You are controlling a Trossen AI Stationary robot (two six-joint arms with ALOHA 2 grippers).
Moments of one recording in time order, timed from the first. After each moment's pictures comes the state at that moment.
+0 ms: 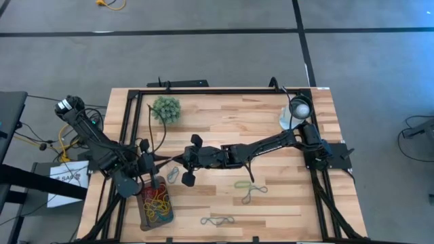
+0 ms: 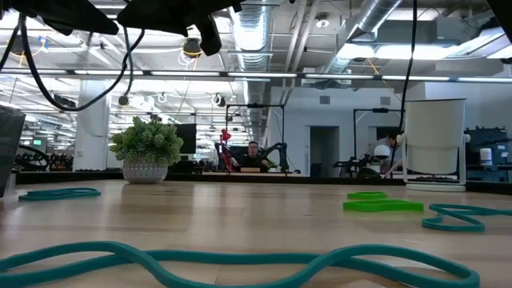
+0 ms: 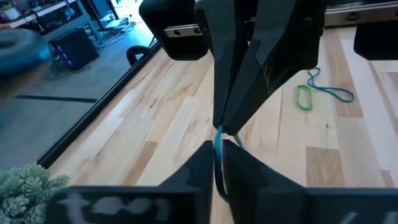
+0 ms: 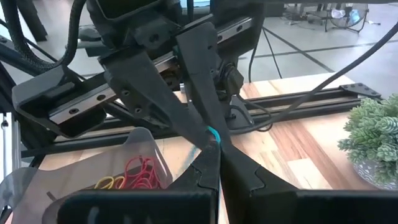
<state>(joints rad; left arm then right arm) -0.84 0.98 0.66 -0.51 -1.09 -0.58 0.21 2.13 1.68 0.16 0.29 0.11</state>
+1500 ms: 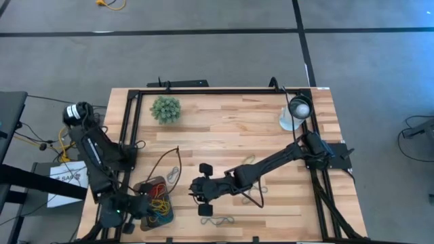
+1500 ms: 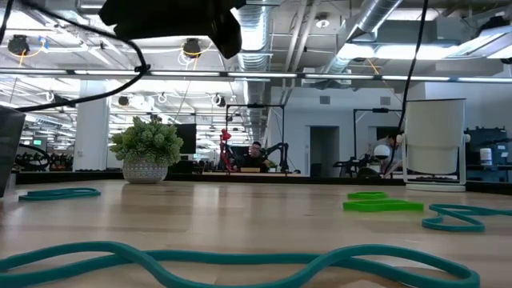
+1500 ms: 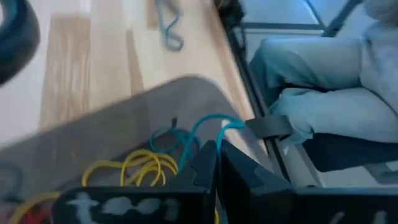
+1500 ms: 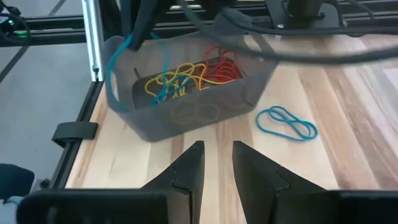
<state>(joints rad) -1.18 1.27 0.66 -0.23 -0.53 -0.85 0.39 2.13 1.68 -0.17 0.24 0.23</state>
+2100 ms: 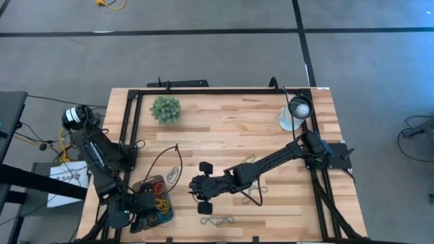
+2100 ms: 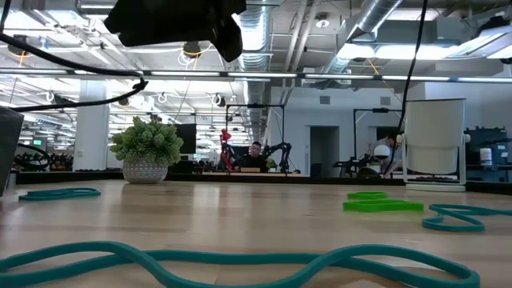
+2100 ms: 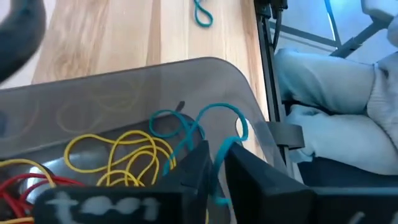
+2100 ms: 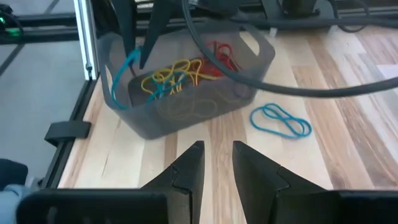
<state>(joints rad) -1.13 1.32 0.66 -0.24 -0.48 -1.09 0.38 2.13 1.68 -0.18 0.23 0.23</state>
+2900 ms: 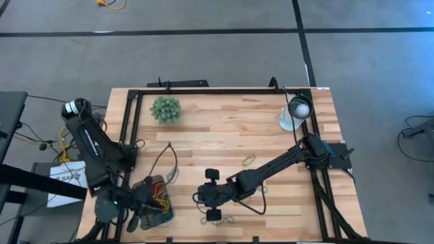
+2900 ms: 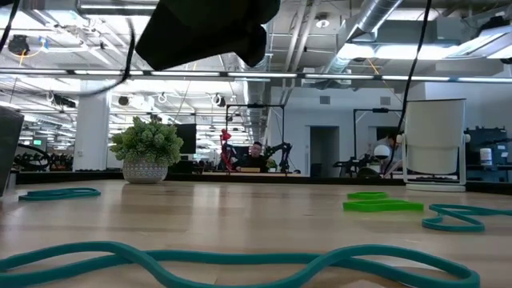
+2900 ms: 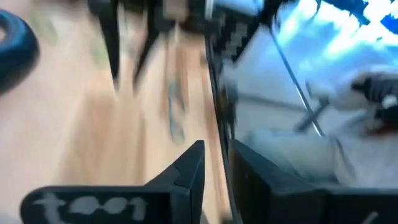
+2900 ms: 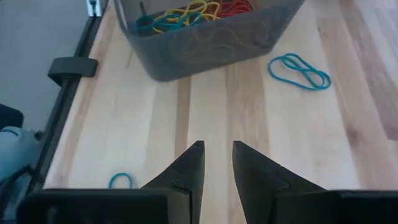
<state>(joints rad) -1.09 1.17 0.79 -0.23 -0.68 -0.86 0.44 2.13 1.68 -0.35 0.24 0.24</state>
